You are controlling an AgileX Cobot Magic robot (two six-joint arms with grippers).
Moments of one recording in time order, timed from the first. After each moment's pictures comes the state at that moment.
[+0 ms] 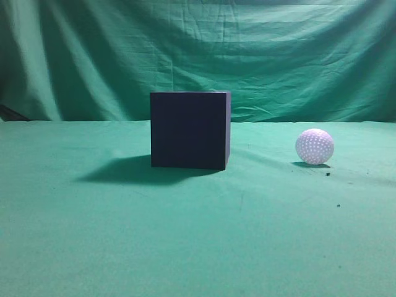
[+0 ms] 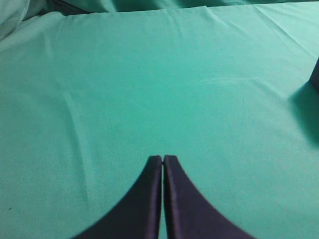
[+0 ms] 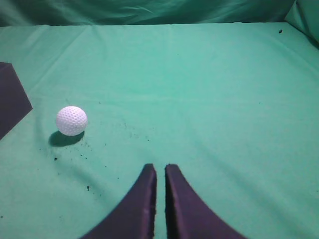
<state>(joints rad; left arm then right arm) -0.11 -0.02 0.02 0.09 0.36 -0.03 0.07 -0.01 0.03 0.20 0.40 -0.16</state>
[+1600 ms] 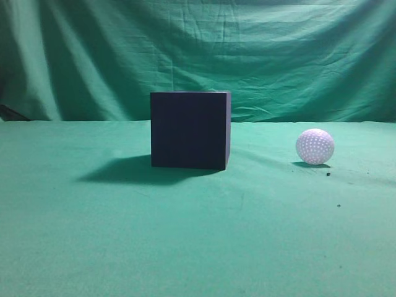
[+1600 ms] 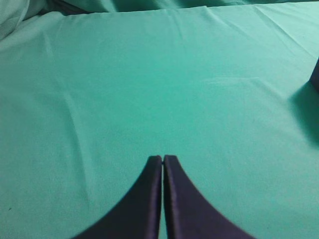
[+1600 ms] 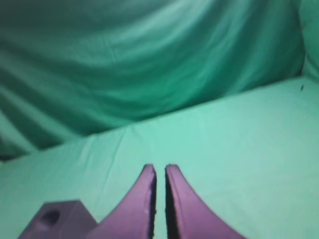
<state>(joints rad) -0.11 -0.02 0.02 0.09 0.36 -0.03 0.07 0.25 -0.23 0.53 0.21 -0.17</state>
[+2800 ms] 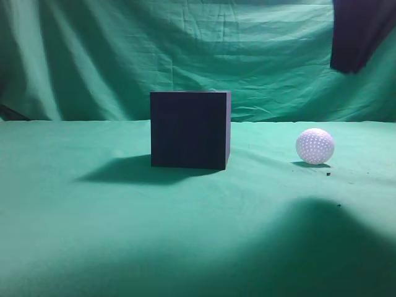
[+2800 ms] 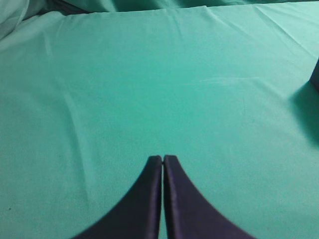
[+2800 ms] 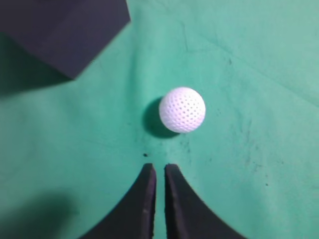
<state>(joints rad) -0.11 -0.02 0.02 0.09 0.36 -0.03 0.48 1.45 -0.96 0.05 0.75 -0.17</state>
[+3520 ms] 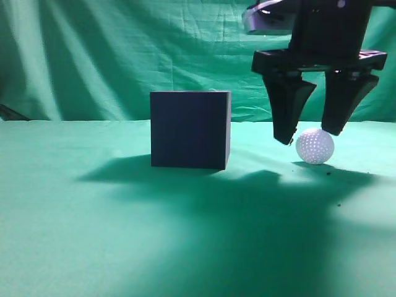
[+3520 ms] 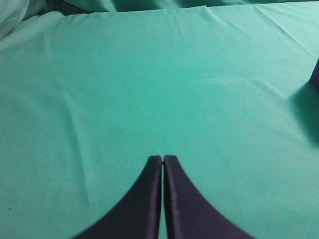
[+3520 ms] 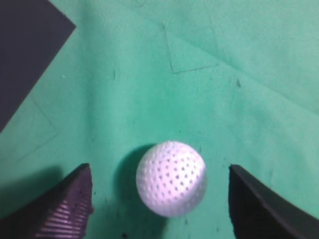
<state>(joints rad) -0.11 -0.02 0.02 0.09 0.36 -0.03 0.50 1.80 -1.14 -0.06 0.72 0.01</state>
